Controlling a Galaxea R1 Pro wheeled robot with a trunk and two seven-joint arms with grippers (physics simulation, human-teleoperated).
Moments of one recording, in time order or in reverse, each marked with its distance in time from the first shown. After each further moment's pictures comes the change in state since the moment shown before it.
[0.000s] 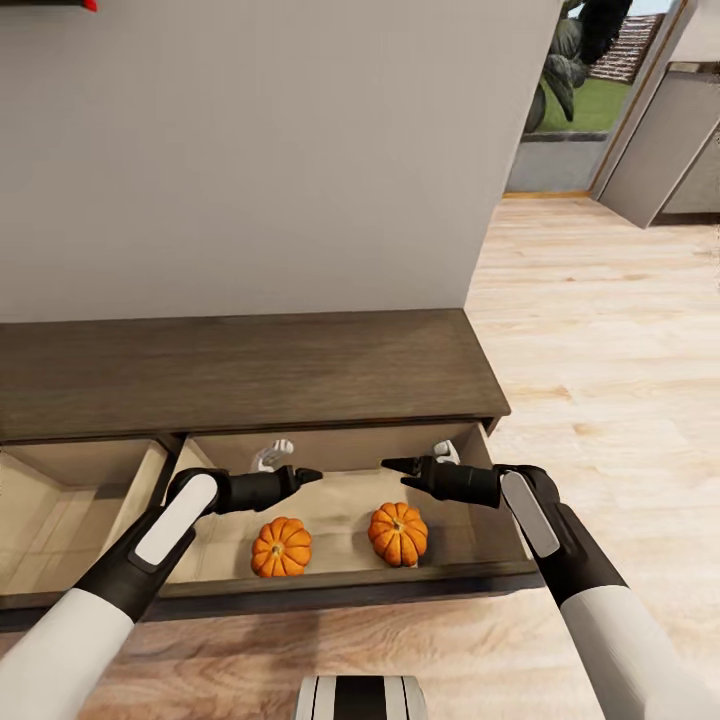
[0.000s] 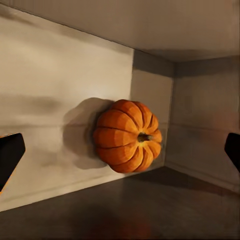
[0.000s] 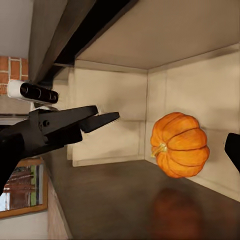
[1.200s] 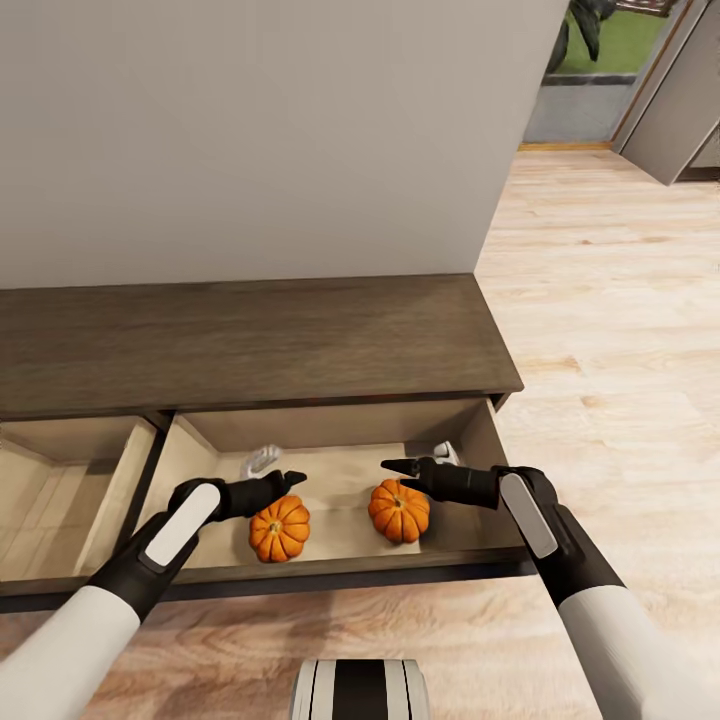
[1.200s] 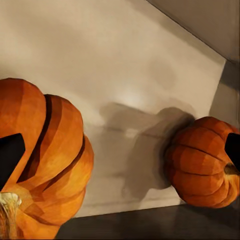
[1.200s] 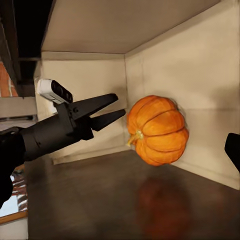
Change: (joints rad) left arm -0.013 -0.015 -0.003 0.153 -0.027 -0.174 0.042; right arm 0.000 0.006 -0.003 0.016 -0.002 -0.011 -0.012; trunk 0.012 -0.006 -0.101
